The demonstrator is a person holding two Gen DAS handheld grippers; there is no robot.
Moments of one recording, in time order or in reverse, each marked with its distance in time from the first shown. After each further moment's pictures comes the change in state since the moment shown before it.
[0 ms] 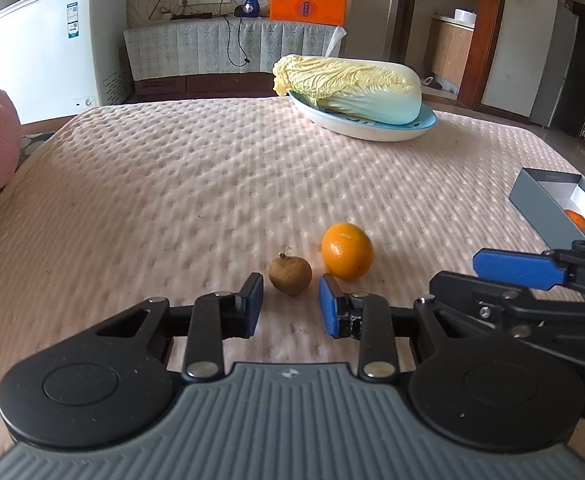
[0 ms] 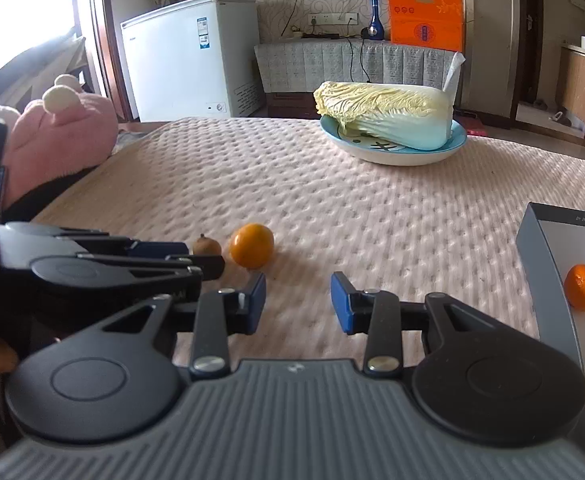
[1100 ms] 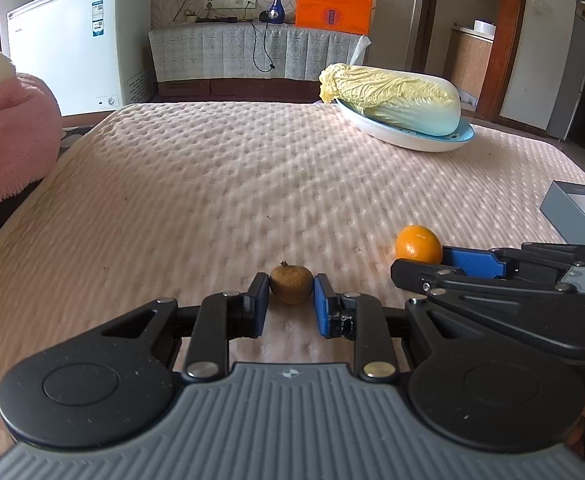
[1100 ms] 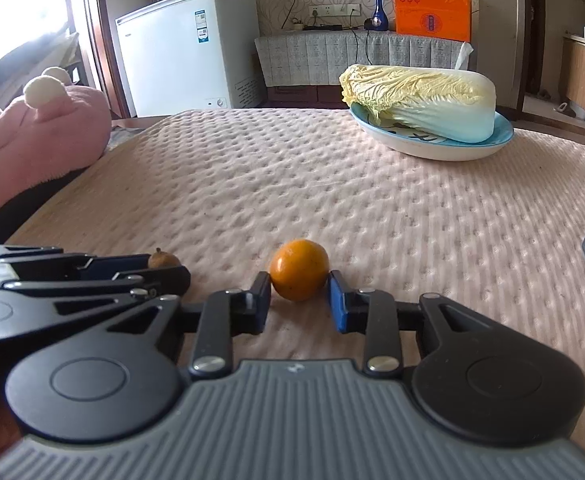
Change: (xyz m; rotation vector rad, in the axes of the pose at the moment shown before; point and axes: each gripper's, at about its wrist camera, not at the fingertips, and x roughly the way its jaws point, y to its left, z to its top) left arm -0.009 0.041 -0.005 -0.038 -0.024 0.043; right arm 0.058 0.032 0.008 0.015 0.020 0.003
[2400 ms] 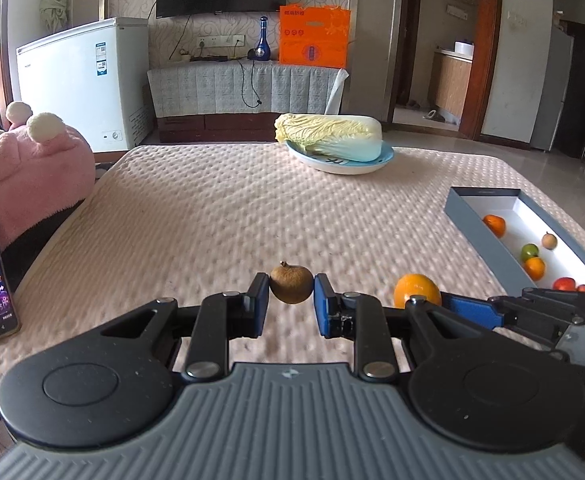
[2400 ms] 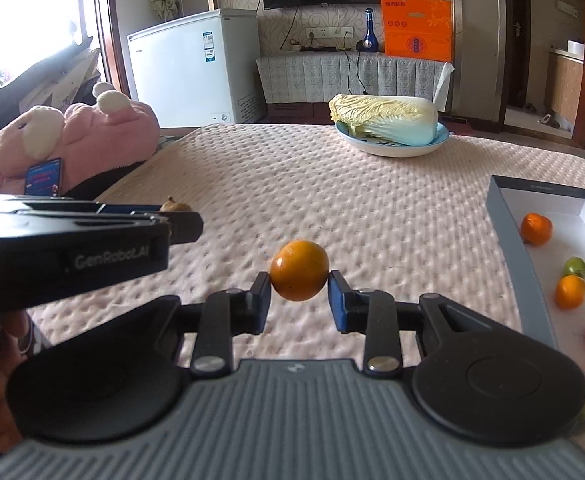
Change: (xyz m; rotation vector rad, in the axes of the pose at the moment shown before) left arm -0.162 -0.067 -0.035 0.040 -0.099 -0.002; right arm -0.162 0.010 -0.053 -0.009 -0.056 -0.019
